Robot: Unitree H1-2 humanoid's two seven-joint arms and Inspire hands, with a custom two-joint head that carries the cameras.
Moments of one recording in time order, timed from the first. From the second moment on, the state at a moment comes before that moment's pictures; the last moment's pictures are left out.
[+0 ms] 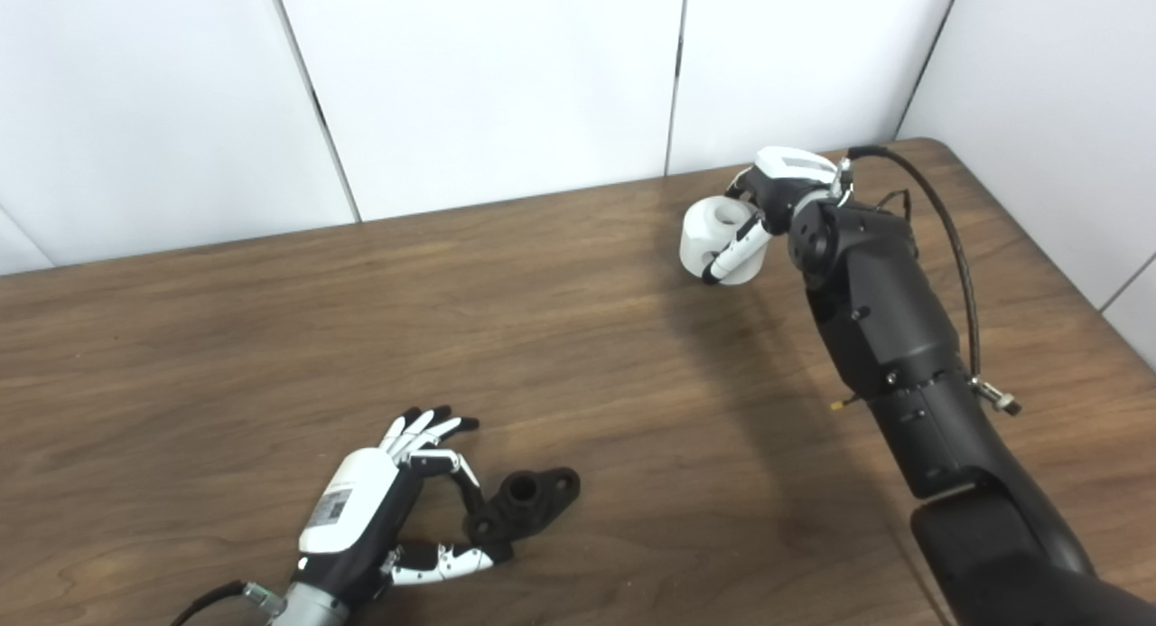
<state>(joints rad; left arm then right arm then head) 0.05 0.18 -0.44 -0.17 0.77 -0.04 -0.10 -0.56 -0.49 0.08 0.09 -1.08 0.47 0.71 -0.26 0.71</state>
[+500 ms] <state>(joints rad) 0.05 0.18 -0.45 -0.17 0.77 -0.03 -0.10 -0.54 -0.49 0.07 0.09 -1.05 0.47 0.63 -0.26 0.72</state>
